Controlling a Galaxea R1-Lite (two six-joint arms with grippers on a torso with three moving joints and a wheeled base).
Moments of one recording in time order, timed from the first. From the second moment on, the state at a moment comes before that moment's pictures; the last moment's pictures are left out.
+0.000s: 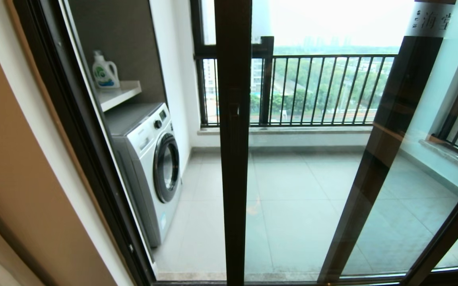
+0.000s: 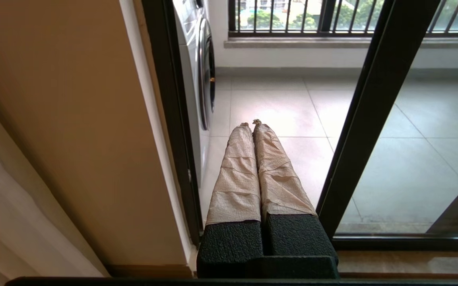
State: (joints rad) left arm 0.00 0.00 0.00 0.00 -0.01 0.01; right arm 0.02 0.18 -0.11 -0.04 0.12 -0.15
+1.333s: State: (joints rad) left arm 0.00 0.00 0.00 0.00 -0.01 0.01; right arm 0.85 1.74 -1.25 -0.46 -0.25 -0.04
